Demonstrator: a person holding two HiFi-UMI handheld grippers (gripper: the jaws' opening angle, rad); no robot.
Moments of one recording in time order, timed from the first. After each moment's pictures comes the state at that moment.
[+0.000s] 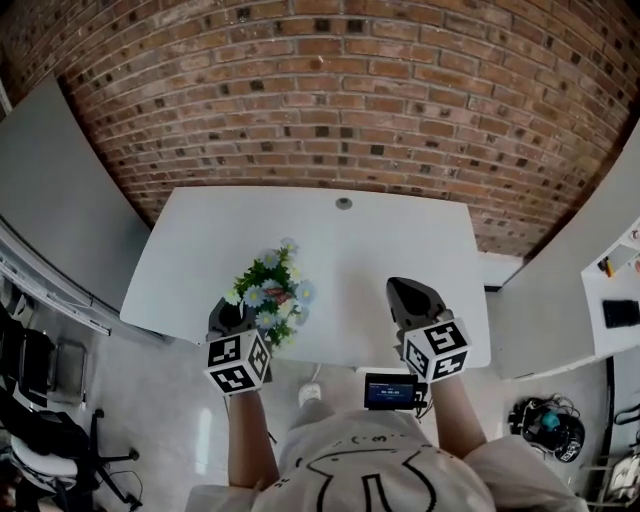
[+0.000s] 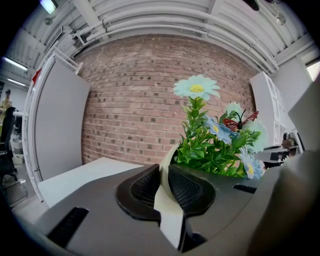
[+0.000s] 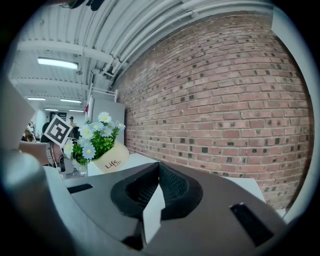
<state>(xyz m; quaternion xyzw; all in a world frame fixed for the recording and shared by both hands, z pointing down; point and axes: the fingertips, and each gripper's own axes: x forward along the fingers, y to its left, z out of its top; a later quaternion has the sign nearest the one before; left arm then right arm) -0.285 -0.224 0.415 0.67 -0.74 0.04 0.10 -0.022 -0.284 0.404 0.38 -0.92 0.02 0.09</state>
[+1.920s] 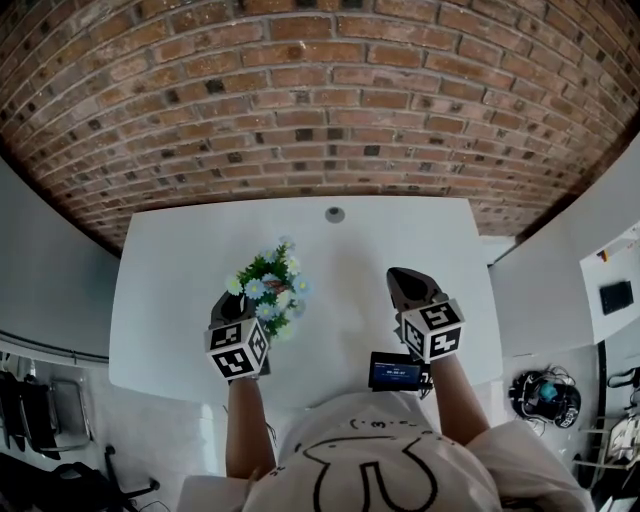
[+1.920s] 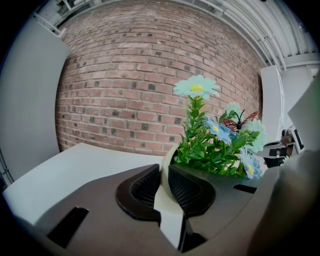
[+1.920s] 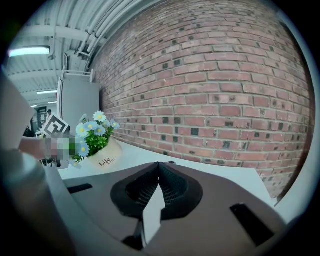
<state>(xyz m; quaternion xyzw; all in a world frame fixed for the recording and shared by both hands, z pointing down) -0.346 -0.415 0.497 0.71 -0.68 0.10 0.18 -0.061 -0.450 0.471 0.45 -0.87 0.08 0.17</state>
